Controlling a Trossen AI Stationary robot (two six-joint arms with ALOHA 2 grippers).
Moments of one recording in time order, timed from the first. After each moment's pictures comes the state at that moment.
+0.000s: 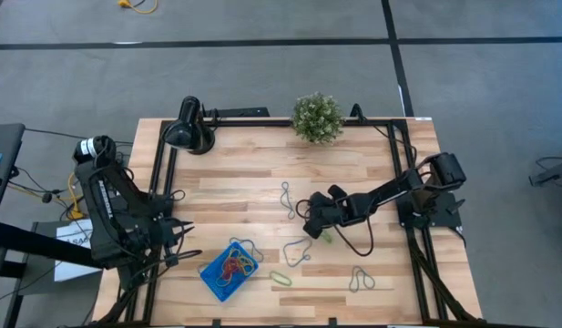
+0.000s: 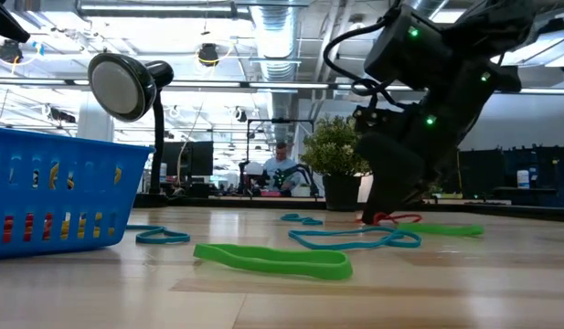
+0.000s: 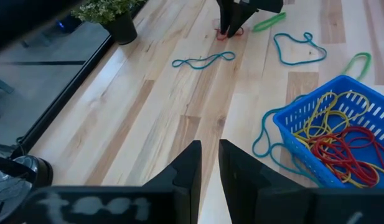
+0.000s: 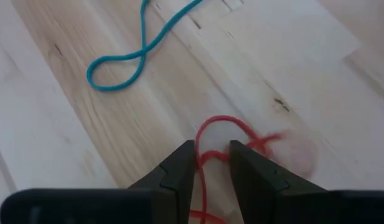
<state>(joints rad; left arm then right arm) -1.25 1.24 0.89 -1.47 -0.99 -1.57 0.22 1.77 0.78 -0.13 0.41 0.69</state>
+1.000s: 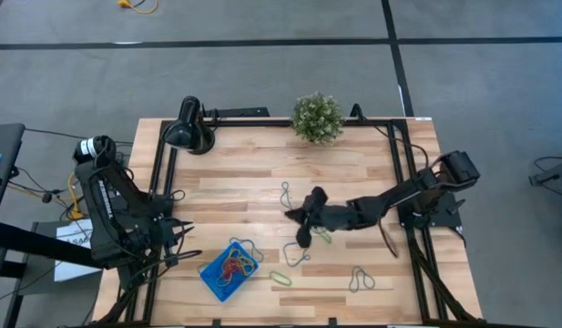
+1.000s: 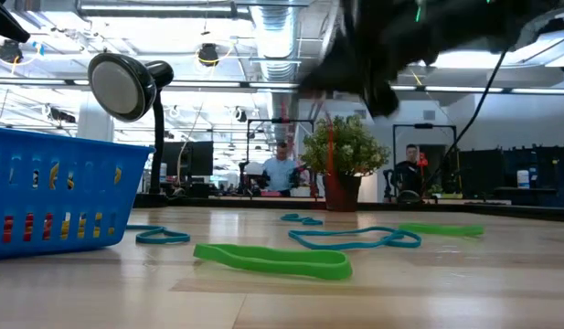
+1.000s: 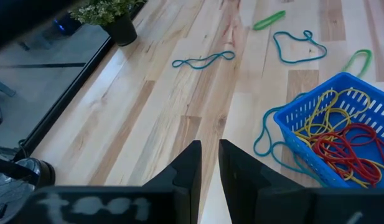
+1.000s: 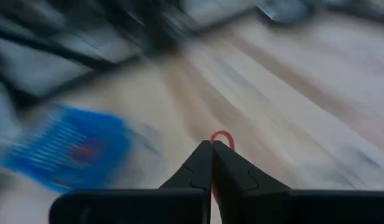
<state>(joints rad) -1.25 1.24 0.89 -1.47 -0.99 -1.55 0.31 1.64 0.78 0.45 0.46 0.46</state>
